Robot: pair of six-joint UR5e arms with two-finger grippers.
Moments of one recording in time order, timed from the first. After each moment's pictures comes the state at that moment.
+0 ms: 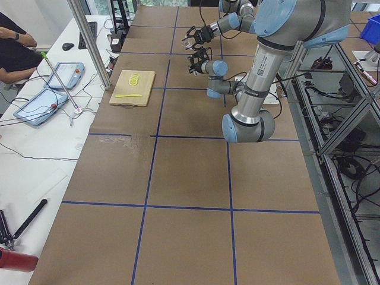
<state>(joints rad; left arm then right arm) -0.30 -2.19 -1.47 -2.81 -1.27 -0.48 0.21 -1.10 2.04 -1.39 0.63 0.16</state>
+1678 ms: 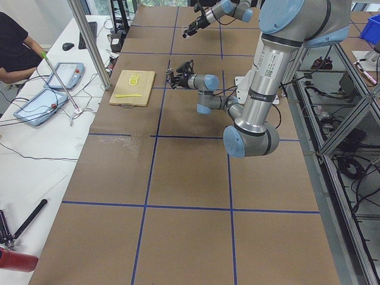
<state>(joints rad) -0.45 -1.97 -1.53 -2.87 -1.10 -0.63 0.36 -1.42 2.21 -1.35 0.88 1.37</state>
